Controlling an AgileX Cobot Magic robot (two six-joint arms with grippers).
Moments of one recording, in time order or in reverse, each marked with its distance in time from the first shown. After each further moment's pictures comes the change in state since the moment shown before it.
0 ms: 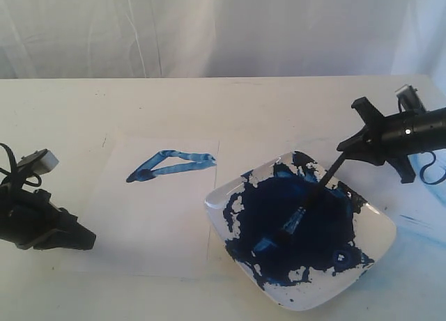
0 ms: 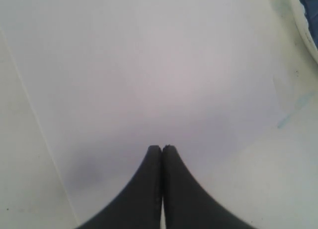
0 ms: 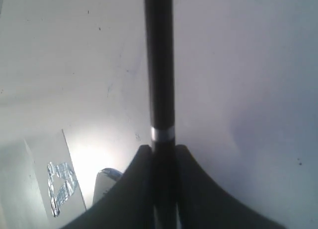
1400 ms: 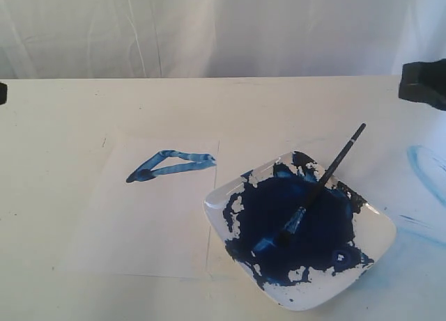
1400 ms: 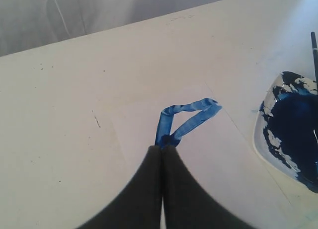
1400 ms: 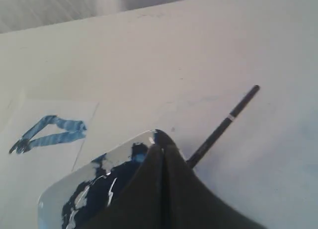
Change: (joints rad) left arm 0.000 -0.819 -0.100 0.321 -0.140 -0.381; right arm 0.027 -0.841 0.345 -0.247 -0.152 -0.332
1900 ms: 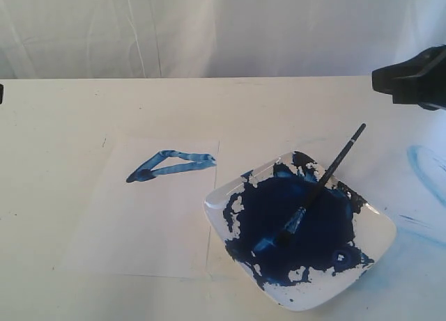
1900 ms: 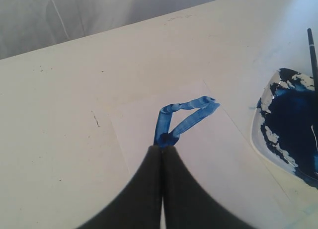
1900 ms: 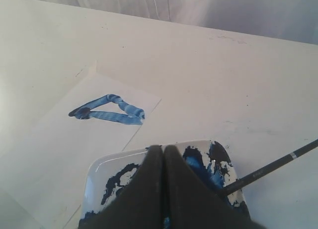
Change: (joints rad) left arm 0.000 -0.027 0.000 0.024 0.015 -0.010; right arm 0.094 -0.172 0.023 0.021 0.112 -0.166
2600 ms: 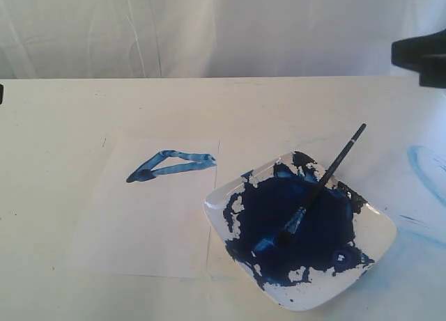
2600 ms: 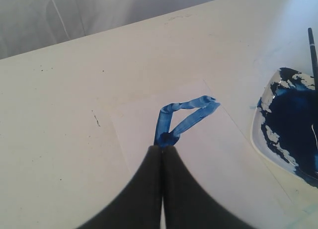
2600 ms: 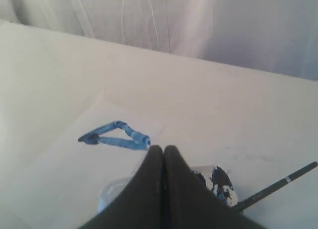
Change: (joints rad) left arm 0.000 0.000 0.000 0.003 0.000 0.000; right arm 0.006 -0.170 0.006 -0.006 -0.003 0.081
